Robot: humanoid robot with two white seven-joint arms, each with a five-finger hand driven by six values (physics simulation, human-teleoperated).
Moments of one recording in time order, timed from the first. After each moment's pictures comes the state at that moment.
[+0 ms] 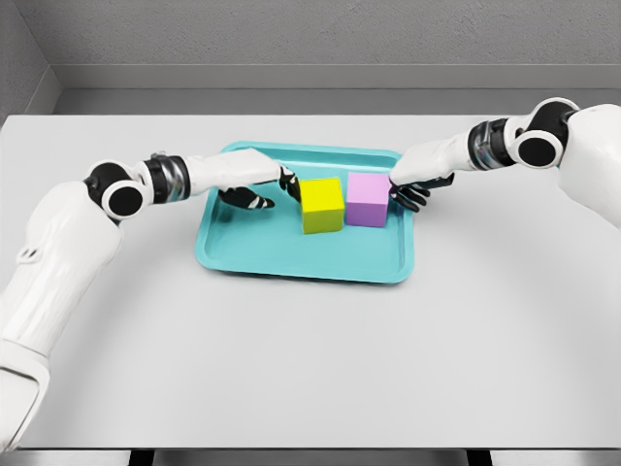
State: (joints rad) left arm -0.77 0.27 -0.52 -0.97 -0.58 -0.61 -0.61; right arm -1.17 -0.51 1.26 -0.90 0.33 -0.61 0.61
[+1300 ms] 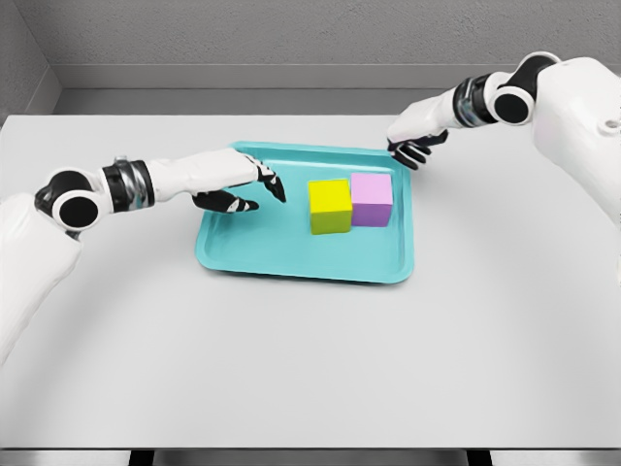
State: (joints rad) left arm -0.69 0.43 -0.55 -1.18 -0.37 -0.61 -0.61; right arm -1.29 -0.32 1.24 -0.60 0.47 -0.61 0.61
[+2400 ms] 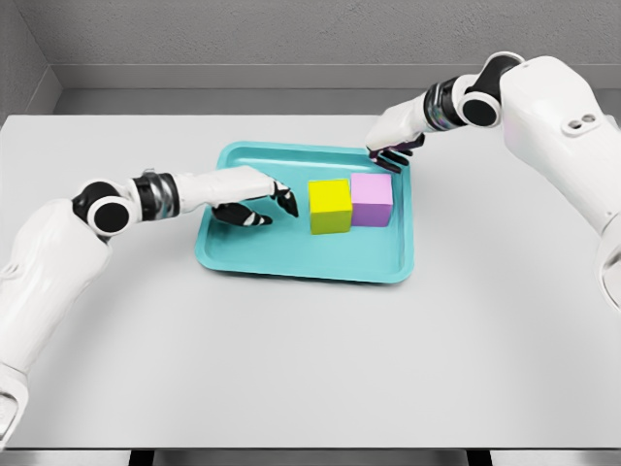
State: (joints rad) left arm -0.72 0.34 -0.58 -1.02 -0.41 -0.61 -0.61; right arm -1.30 -0.27 1.27 -0.62 0.55 -0.61 0.61
